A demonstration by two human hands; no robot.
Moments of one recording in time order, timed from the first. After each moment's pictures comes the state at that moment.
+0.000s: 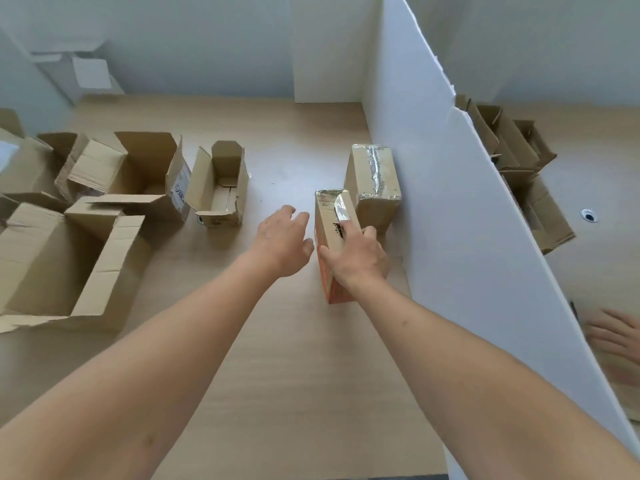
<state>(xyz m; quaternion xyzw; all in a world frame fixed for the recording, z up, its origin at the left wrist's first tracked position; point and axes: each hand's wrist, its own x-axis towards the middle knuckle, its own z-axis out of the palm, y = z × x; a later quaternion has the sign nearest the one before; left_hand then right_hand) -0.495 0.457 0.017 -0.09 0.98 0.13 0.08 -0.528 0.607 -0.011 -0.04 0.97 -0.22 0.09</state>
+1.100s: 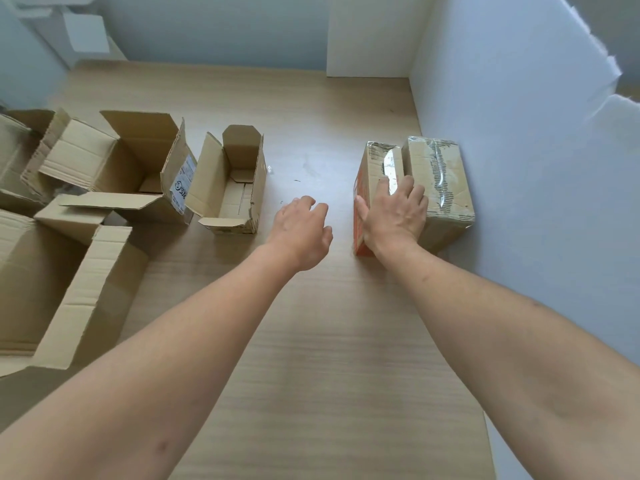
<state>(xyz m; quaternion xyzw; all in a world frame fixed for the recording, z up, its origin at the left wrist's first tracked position) -0.596 0.389 -0.060 -0.10 0.98 0.13 0.08 -0.693 0.526 -0.089 -0.09 1.00 -0.01 -0.04</state>
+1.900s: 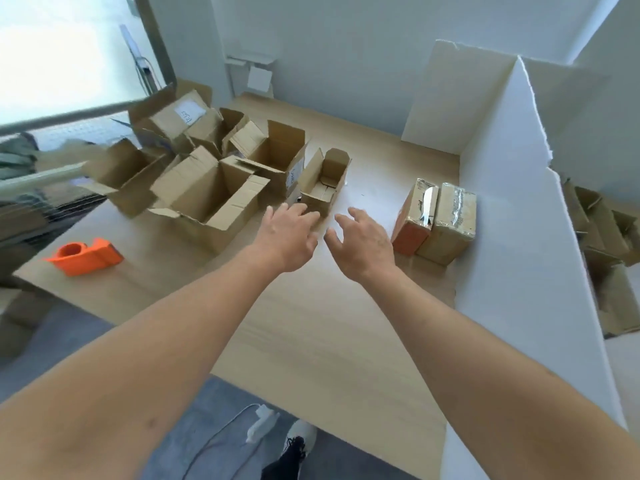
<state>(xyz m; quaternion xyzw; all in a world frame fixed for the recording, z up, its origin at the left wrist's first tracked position) -0.311 0.423 0.080 -0.24 0.97 0.09 0.01 -0.407 0.553 0.077 -0.40 0.90 -0.17 0.03</state>
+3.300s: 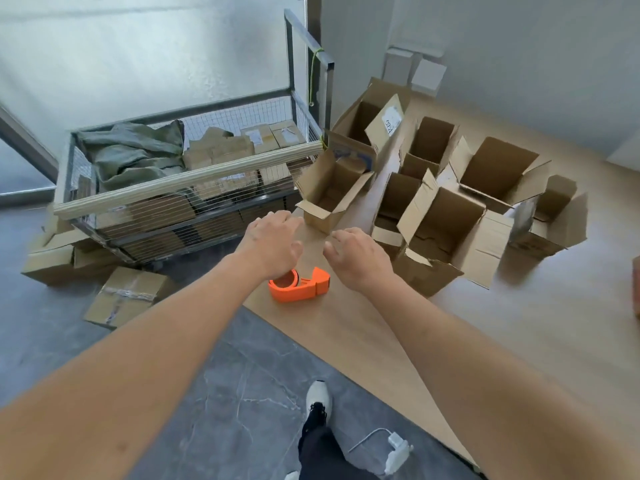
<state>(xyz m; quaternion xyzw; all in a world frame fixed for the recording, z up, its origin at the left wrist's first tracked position) 0.024 -0.073 0.023 -0.33 0.94 0.09 0.03 -0.116 0.056 0.010 -0.48 0.85 -0.15 0.16</state>
